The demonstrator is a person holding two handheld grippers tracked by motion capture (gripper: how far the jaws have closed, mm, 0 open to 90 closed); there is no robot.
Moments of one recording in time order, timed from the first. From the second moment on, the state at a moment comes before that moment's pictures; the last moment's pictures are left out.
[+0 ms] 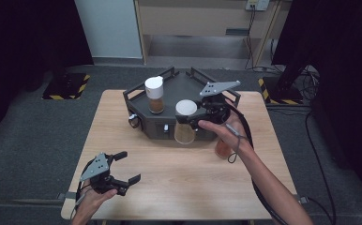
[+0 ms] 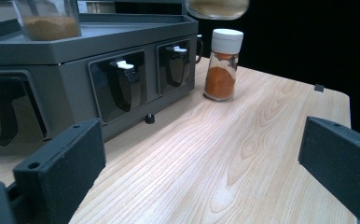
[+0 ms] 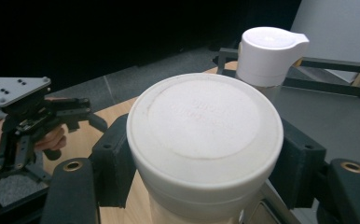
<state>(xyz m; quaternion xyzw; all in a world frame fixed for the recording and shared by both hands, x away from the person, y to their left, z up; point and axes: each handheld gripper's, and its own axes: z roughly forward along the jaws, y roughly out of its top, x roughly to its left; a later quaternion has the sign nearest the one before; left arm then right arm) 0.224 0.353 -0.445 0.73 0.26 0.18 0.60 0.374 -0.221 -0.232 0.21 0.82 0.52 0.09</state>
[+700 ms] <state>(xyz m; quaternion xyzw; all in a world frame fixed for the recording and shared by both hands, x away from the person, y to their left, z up) 0.224 0.352 -0.445 0.73 0.26 0.18 0.60 0.397 -0.203 -0.224 0.26 0.81 0.51 0.14</state>
